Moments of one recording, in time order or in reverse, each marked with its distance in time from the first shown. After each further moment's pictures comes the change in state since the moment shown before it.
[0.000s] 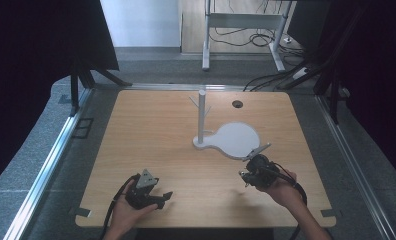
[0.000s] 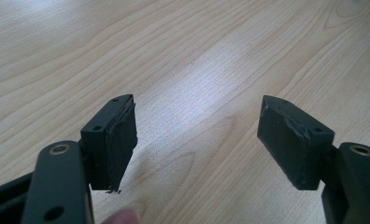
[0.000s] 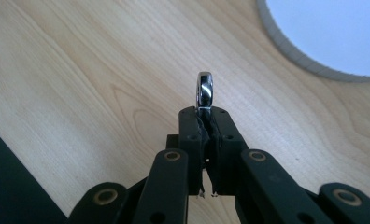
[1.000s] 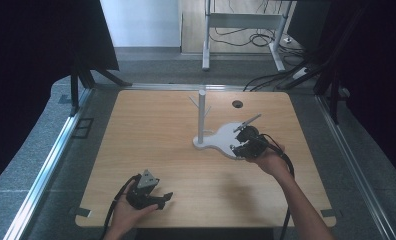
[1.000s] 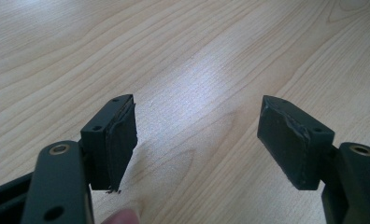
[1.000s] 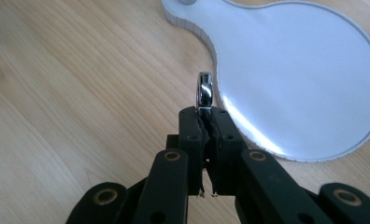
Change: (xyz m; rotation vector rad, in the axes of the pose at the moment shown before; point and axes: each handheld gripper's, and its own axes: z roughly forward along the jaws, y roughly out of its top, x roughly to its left) left arm 0.001 -0.001 0.003 0.019 -0.005 0.003; right arm -0.033 0.073 0.003 -0.049 -0.011 0.021
